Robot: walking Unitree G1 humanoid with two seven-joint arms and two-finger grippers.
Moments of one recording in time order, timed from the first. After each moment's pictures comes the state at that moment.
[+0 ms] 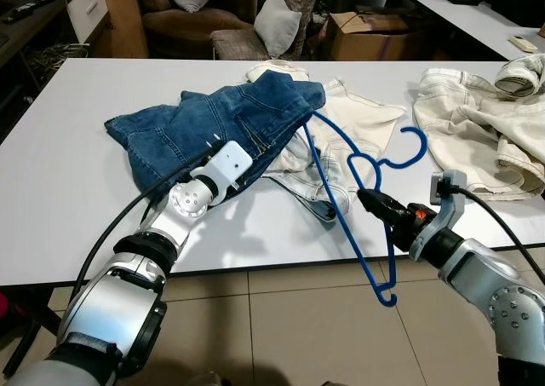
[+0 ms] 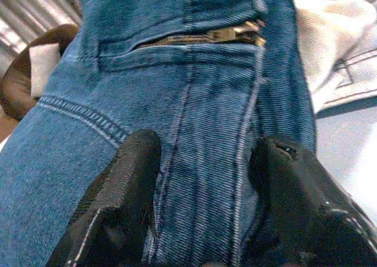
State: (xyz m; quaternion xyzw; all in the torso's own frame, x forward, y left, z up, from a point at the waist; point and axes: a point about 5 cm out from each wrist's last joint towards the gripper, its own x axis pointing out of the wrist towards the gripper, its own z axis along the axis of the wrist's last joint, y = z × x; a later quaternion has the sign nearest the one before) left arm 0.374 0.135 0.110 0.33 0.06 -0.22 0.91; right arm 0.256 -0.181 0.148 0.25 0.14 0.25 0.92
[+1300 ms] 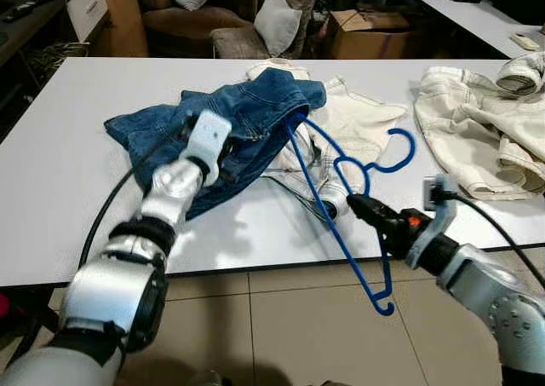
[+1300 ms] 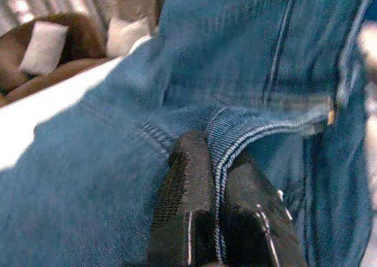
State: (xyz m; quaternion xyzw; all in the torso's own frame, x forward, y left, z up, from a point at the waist) left arm 0.391 0.150 0.148 0.17 0.04 -0.20 0.96; right arm 0.248 -0.171 0.142 0.23 0.16 0.29 0.92
